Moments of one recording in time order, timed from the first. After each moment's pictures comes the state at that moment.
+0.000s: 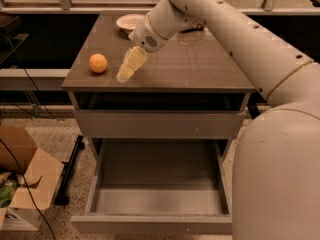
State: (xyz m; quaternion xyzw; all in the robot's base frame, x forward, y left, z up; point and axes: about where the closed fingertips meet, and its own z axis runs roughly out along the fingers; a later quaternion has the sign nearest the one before) arm 0.696 0.080 0.887 -0.63 0.68 0.20 0.33
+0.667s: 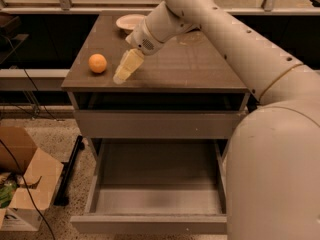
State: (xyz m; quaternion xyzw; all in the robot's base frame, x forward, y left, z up) arm 0.704 0.097 0.875 -0.62 0.67 0.22 0.33
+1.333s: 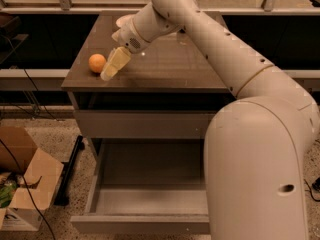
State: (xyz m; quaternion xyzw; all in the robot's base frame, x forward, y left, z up) arm 0.724 0.140 0.873 -0.63 0.64 0.25 0.35
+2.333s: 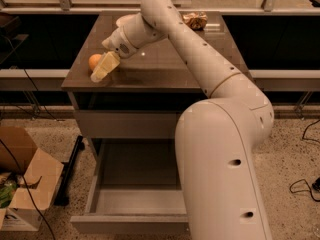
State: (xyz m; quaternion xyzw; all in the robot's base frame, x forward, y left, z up) arm 0.751 0.181 0.843 -0.63 0.63 0.30 0.35
